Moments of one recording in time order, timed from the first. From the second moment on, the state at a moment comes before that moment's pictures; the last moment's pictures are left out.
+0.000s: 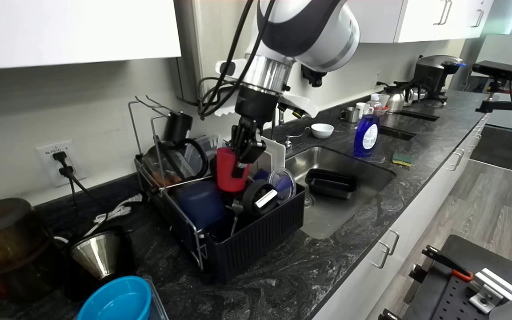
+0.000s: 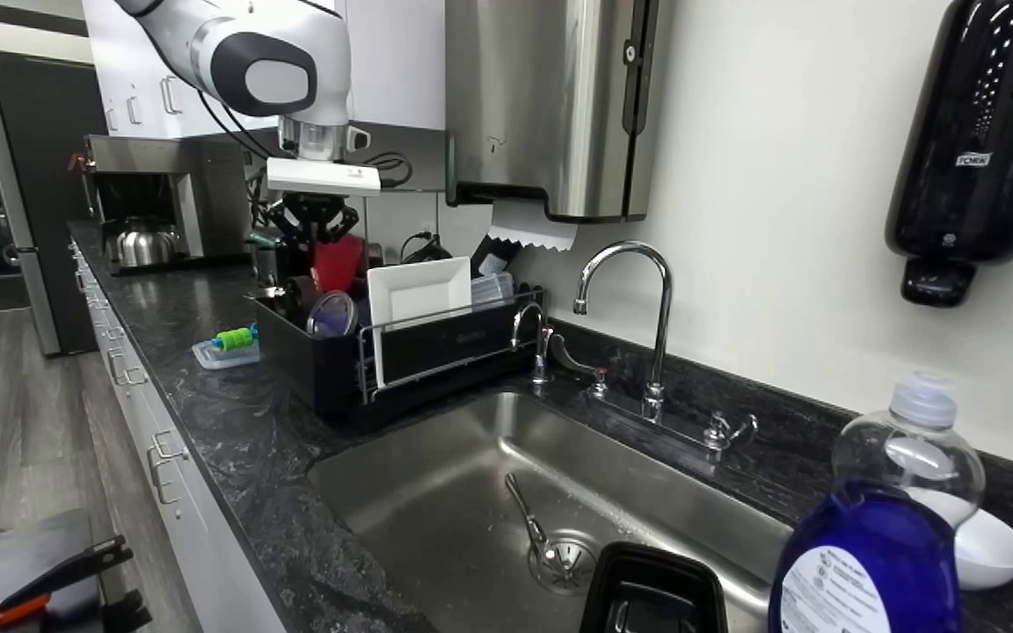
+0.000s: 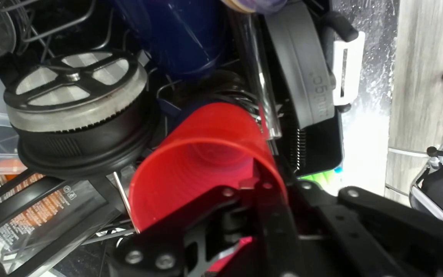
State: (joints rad) arm 0.24 0.01 0.18 -2.16 0.40 2.33 -1.10
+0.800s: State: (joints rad) arm 0.24 0.01 0.18 -2.19 0.38 2.34 -1.10
